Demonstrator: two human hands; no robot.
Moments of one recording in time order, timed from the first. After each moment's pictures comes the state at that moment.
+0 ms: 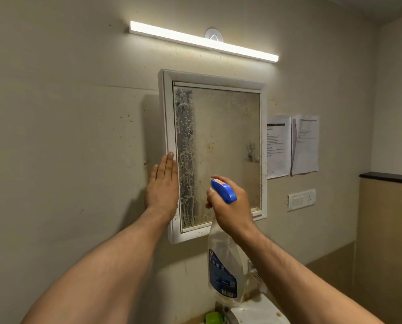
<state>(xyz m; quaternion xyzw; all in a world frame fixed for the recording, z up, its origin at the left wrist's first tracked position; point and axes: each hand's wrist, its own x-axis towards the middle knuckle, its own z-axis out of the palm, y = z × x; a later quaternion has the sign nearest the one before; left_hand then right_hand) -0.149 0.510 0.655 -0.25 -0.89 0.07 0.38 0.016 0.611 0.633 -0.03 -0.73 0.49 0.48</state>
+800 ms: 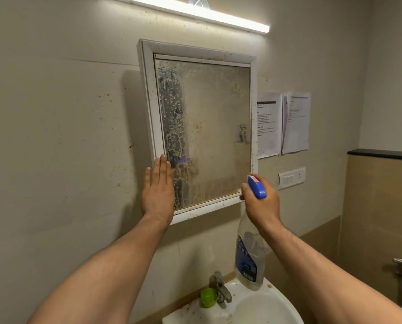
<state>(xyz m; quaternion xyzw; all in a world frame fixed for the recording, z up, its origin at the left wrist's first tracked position) -0.146 0.526 0.594 -0.23 -0.90 0.11 0.36 0.037 0.699 0.571 -0.19 -0.65 0.50 0.54</state>
